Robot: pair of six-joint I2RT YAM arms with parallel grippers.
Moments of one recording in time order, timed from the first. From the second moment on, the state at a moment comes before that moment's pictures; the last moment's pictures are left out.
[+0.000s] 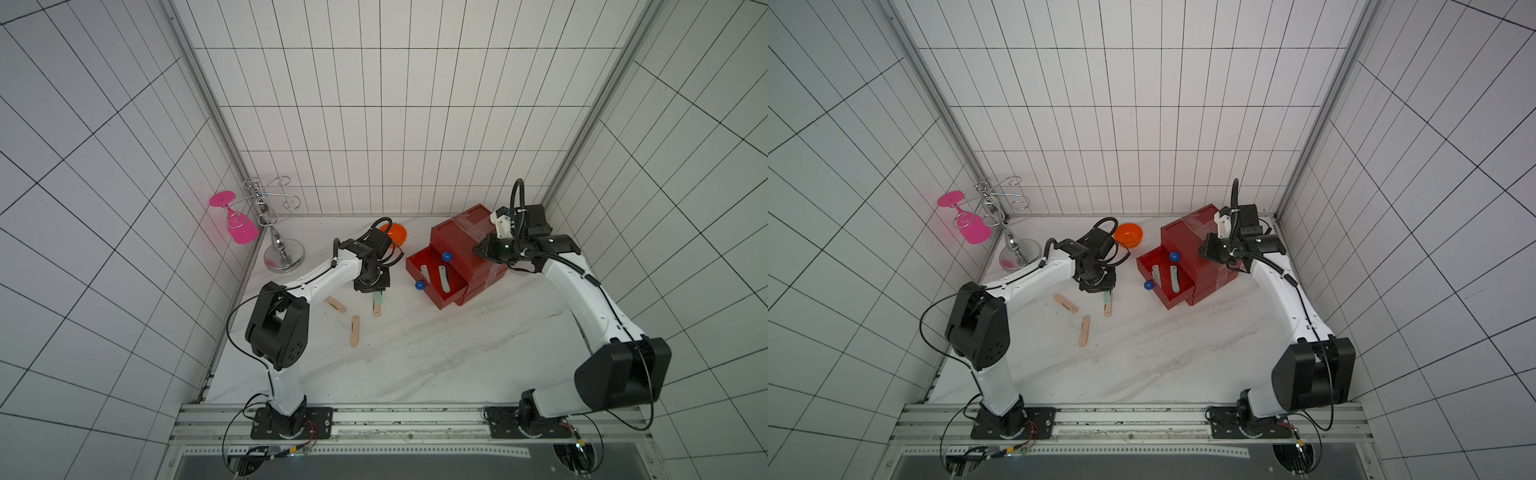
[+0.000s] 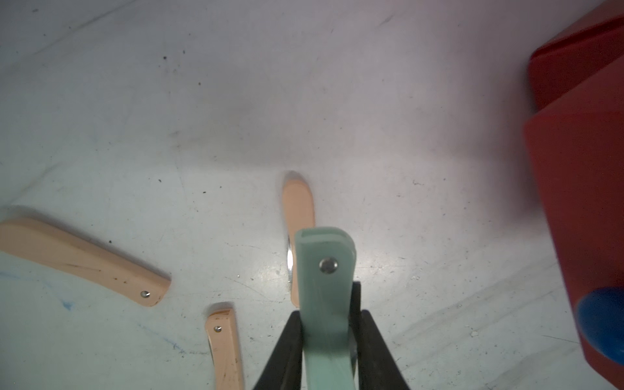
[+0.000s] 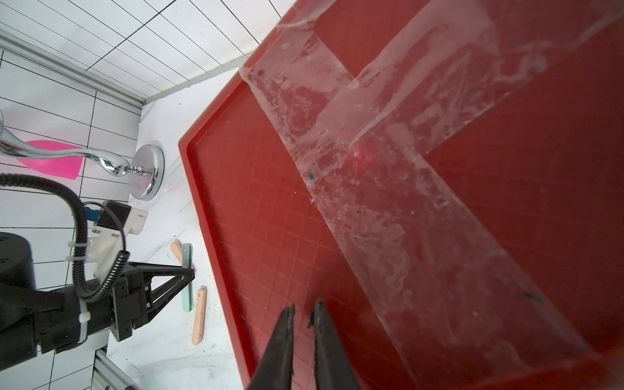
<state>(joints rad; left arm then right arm) -0.55 1.83 1.50 -0.93 0.06 -0.60 0.13 1.49 1.38 -0.79 -0.35 0.33</state>
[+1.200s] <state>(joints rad) -0.70 2.01 1.86 -0.75 0.29 -0.77 0.13 1.49 1.38 -0.78 -0.36 0.33</state>
